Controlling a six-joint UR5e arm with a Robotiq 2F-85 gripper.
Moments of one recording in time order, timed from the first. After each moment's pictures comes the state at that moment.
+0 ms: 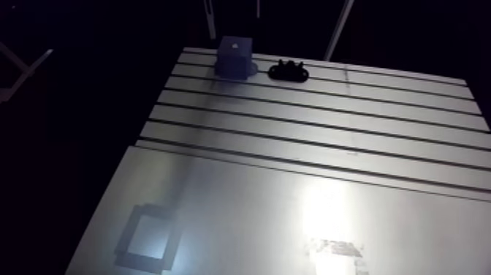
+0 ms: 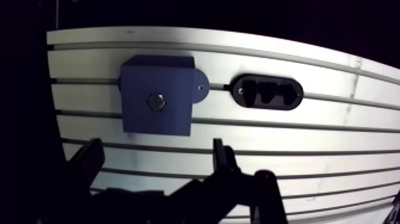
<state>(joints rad) 0.14 -0.99 1.31 -1.84 -1.60 -1.52</state>
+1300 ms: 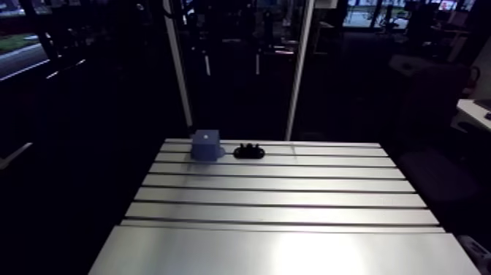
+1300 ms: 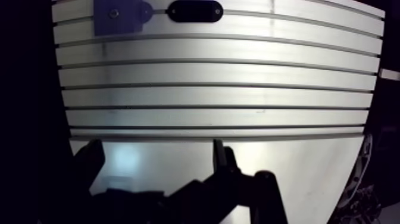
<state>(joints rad) -0.01 -1.38 1.42 -1.56 -1.60 -1.60</state>
